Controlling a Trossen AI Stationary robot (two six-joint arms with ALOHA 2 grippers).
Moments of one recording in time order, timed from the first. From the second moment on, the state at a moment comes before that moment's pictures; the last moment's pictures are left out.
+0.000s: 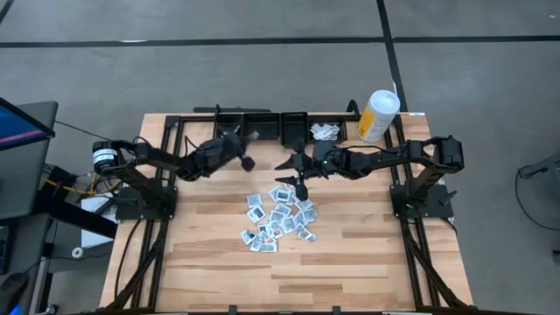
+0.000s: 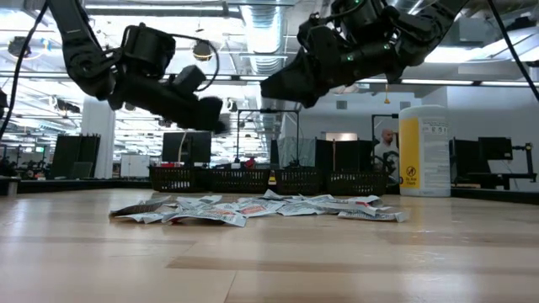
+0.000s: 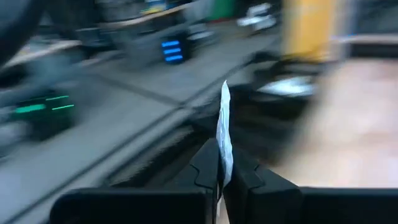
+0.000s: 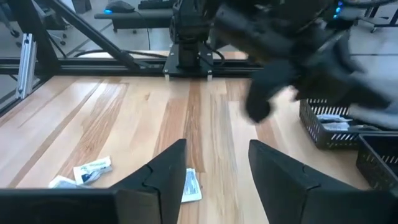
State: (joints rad) left arm 0.33 1.36 0.40 0.95 -0.44 0.16; right arm -0.14 1.64 0.83 0.53 -0.18 -0.05
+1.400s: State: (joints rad) left arm 0.50 1.36 0.40 0.78 -0.67 0.08; right arm -0.14 1.64 0.83 0.53 -0.18 -0.05
